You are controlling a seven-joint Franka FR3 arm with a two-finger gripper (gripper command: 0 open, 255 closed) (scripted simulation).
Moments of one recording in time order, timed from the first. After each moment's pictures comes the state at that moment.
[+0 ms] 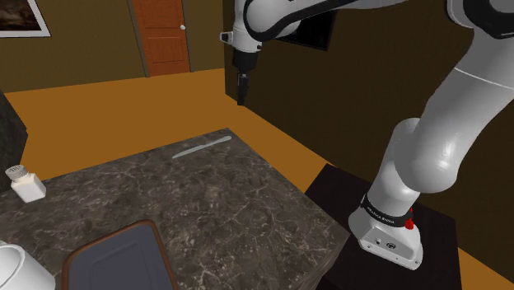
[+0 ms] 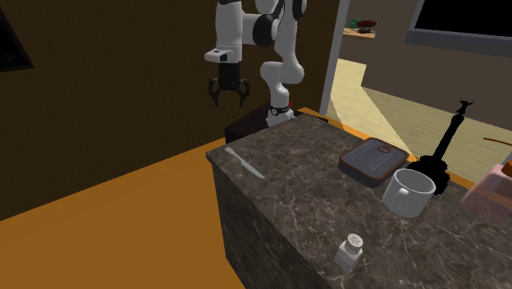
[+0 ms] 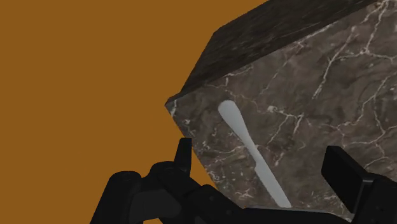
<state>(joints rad) 0.20 -0.16 -0.05 -2.10 -0.01 2.06 -0.59</state>
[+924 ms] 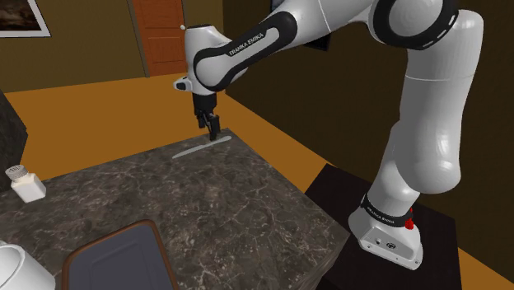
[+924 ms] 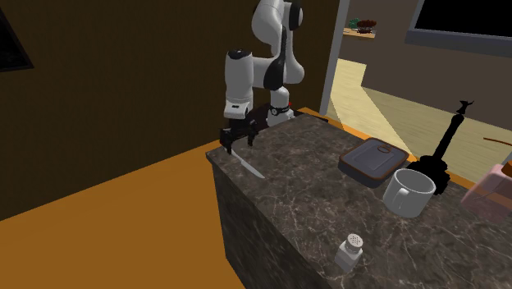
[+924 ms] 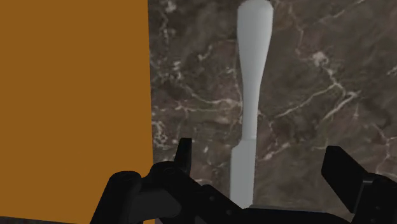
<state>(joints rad) 0.27 0.25 0.03 -1.88 -0.04 2.17 -0.95</state>
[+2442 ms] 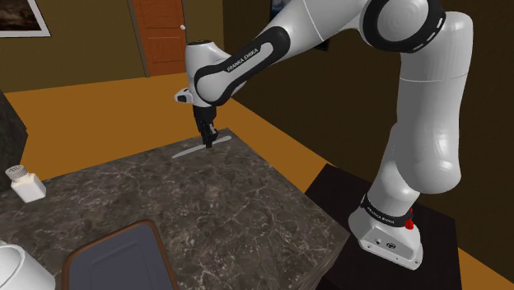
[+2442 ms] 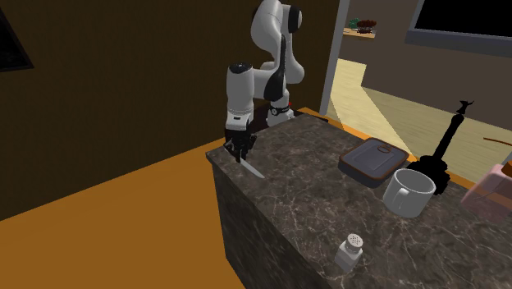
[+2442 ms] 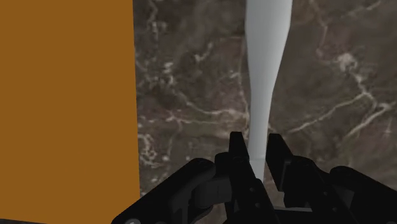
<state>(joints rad) 0.27 0.31 0.03 -1.91 -0.04 2.25 -0.96</state>
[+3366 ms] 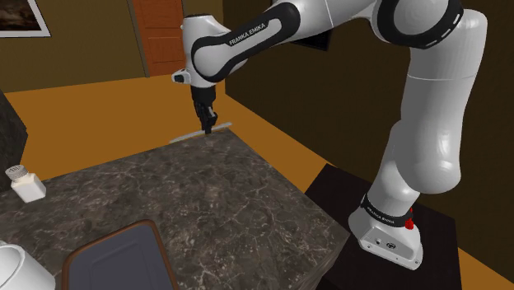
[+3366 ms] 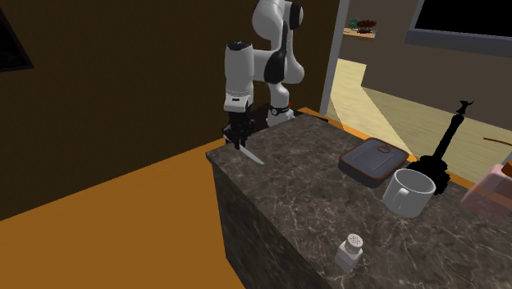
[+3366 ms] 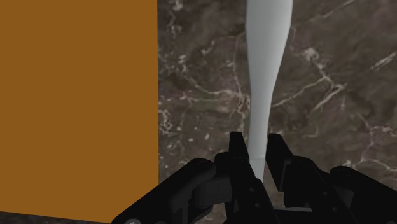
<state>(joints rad) 0.27 0.23 0.03 -1.85 -0.04 2.11 -0.96</state>
